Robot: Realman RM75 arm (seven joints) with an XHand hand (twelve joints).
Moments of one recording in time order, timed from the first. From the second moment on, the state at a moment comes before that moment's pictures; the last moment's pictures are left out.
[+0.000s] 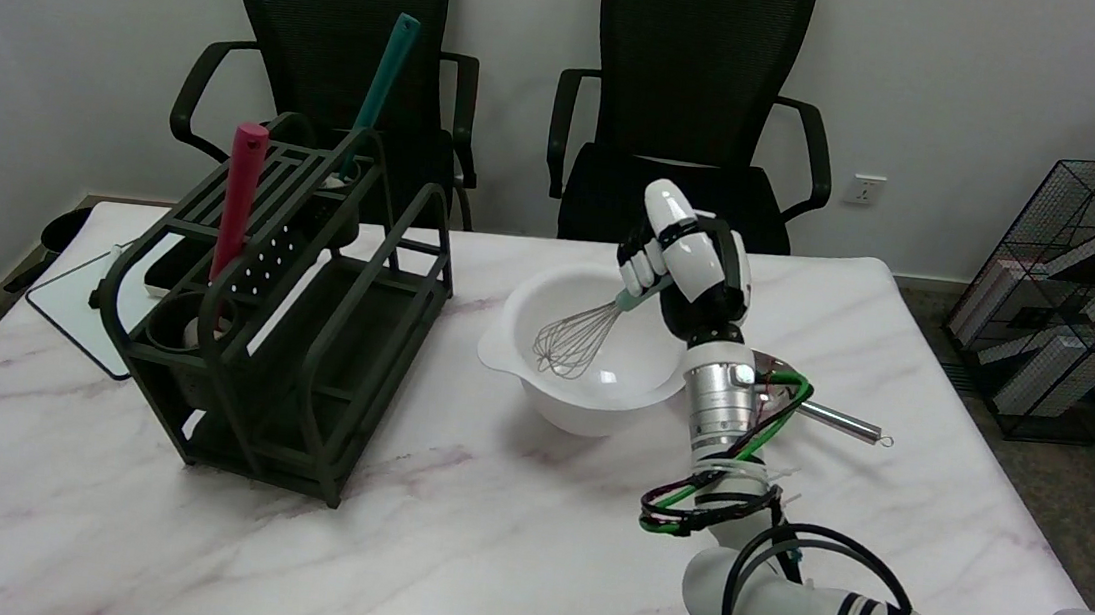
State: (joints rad) arm 0.26 -1.20 0.71 -1.16 -1.73 1.17 1.17
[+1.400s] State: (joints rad) arm 0.00 -0.91 1.00 -1.43 -1.77 1.27 1.39
